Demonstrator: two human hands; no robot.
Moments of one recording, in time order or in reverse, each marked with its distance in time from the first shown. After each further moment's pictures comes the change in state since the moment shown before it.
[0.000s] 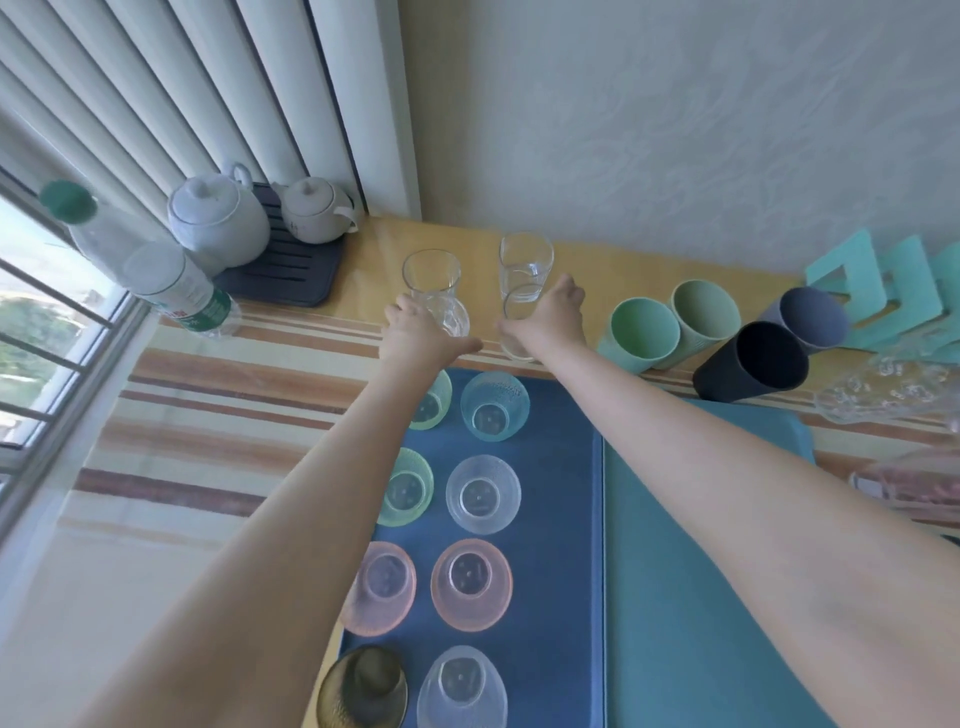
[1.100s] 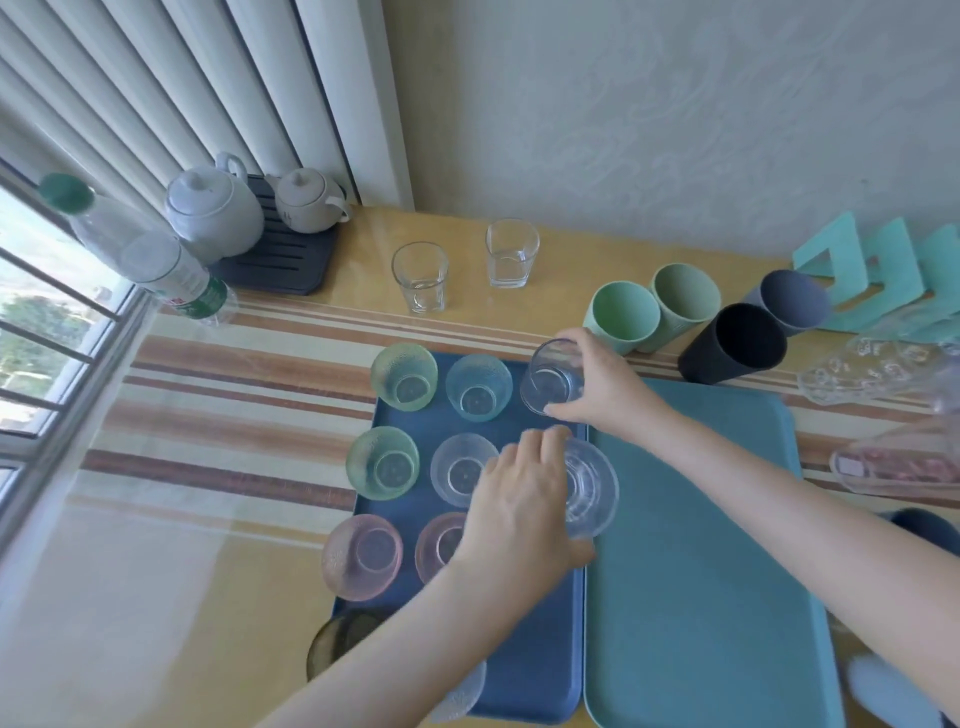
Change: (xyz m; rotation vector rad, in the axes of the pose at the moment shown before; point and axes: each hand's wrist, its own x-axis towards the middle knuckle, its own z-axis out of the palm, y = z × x) left_hand -0.198 0.013 0.049 0.141 -0.028 0.634; right_hand -0.071 0.081 -0.068 -0.130 -0.297 -0.388
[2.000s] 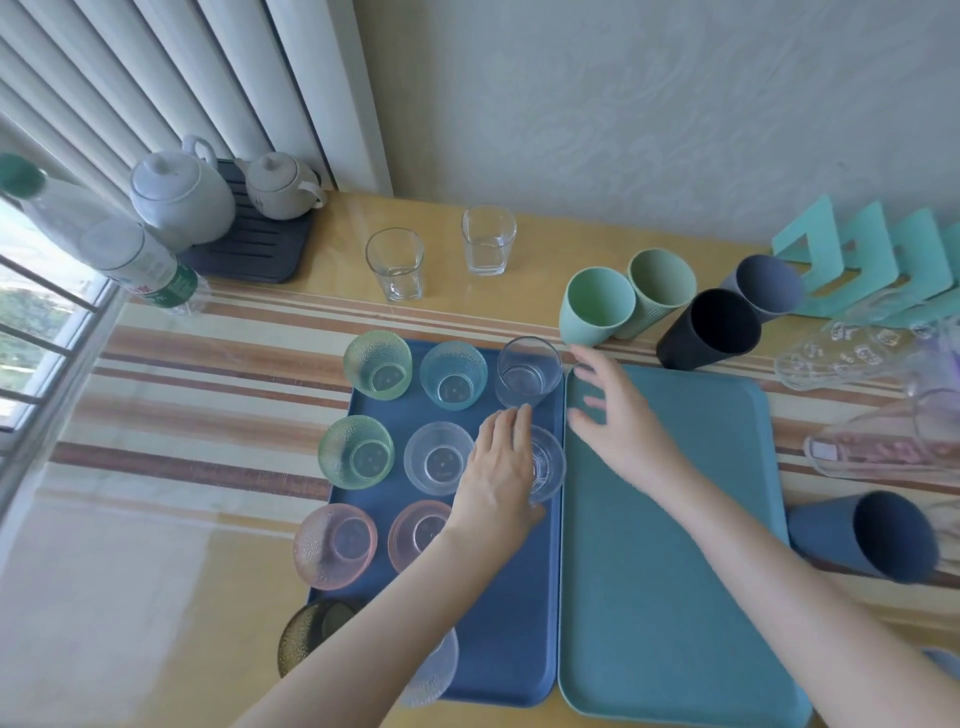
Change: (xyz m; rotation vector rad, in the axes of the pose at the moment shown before) left_hand 0.021 -0.018 0.055 0.004 -0.071 -0.014; right_hand -0.059 0.016 0.004 0.291 0.151 0.054
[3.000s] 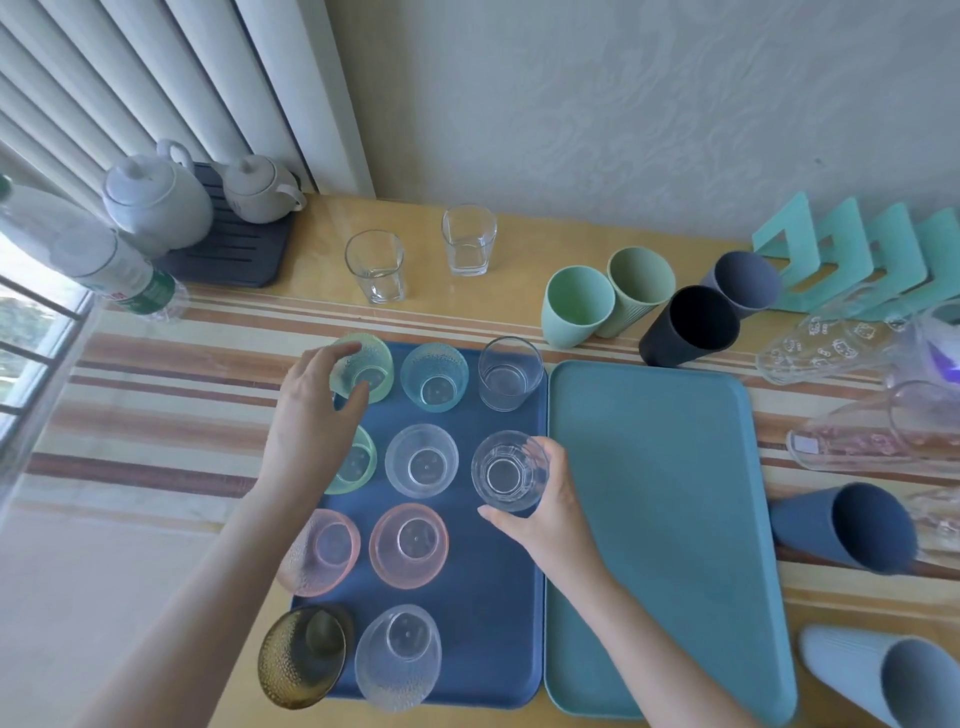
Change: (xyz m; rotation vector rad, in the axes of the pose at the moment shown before) left_hand -0.001 -0.089 -0.095 -0.260 0.423 -0.302; right_hand -0.063 0.033 0.078 0.146 0.095 0.112
